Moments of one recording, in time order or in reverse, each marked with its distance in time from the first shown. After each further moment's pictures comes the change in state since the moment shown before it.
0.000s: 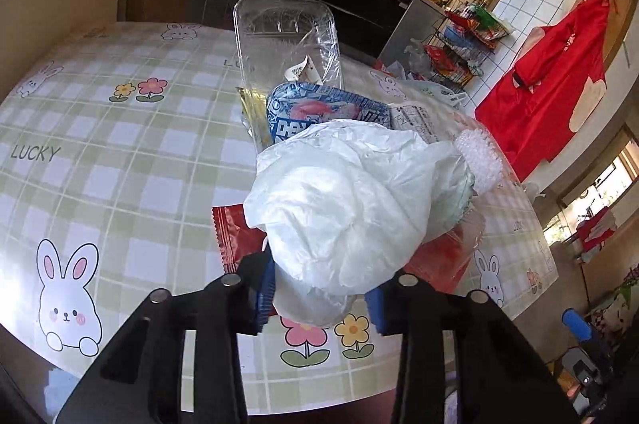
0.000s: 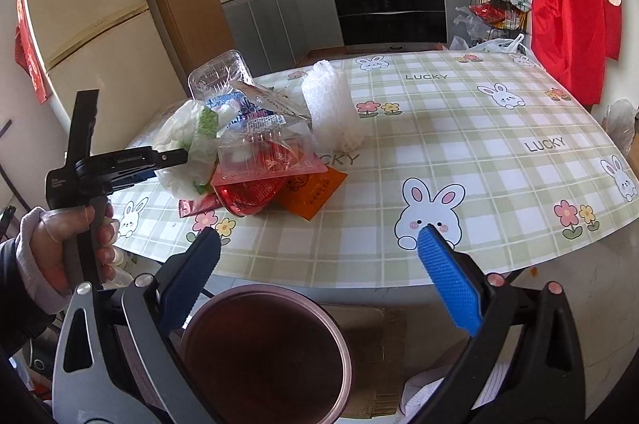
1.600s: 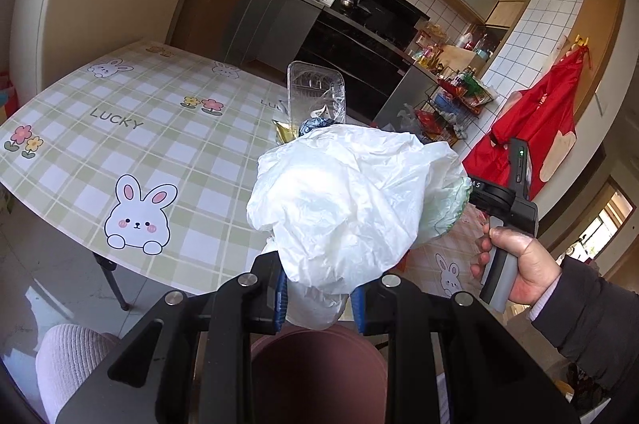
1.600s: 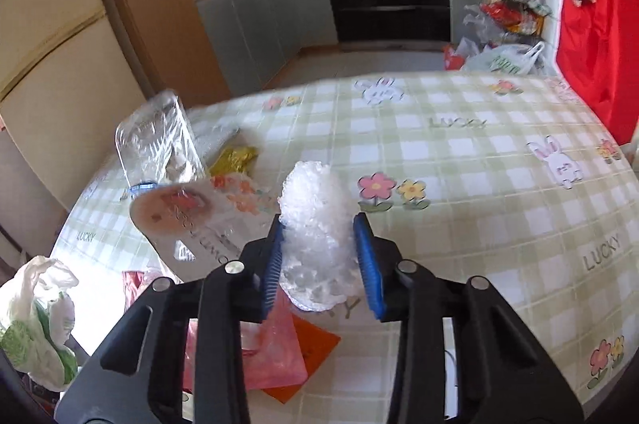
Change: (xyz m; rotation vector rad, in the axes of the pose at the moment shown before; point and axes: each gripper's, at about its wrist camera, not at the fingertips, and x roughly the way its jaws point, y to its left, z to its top) left arm -0.132 0.017 -0.085 -0.112 -0.230 -0.039; right arm 0.136 -0.019 0.133 0.010 -0.033 -0.047
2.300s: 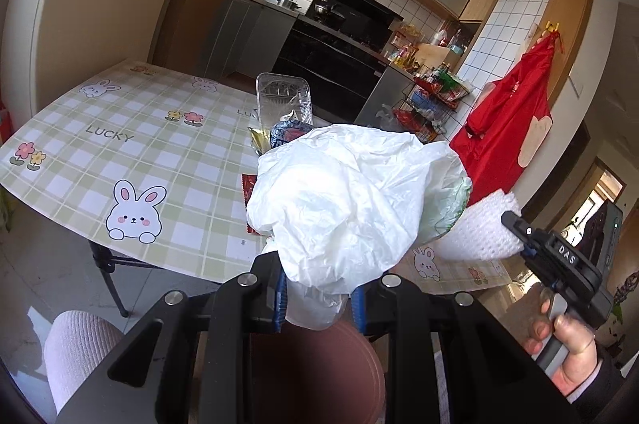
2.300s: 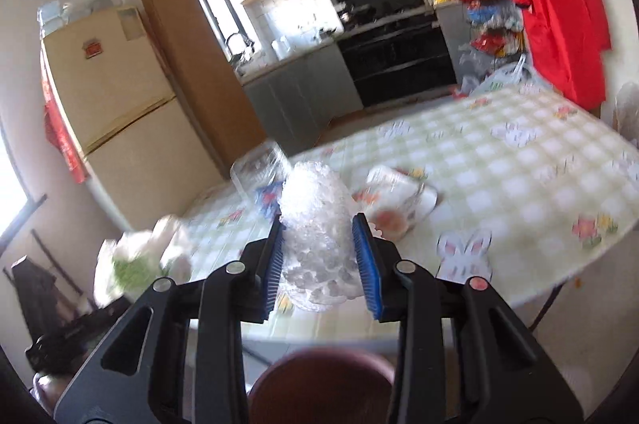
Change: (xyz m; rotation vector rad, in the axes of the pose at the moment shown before) left arm -0.046 -0.027 -0.020 0.078 -0.022 -0.050; right arm -0.200 0.016 -0.131 0.138 -0.164 0.205
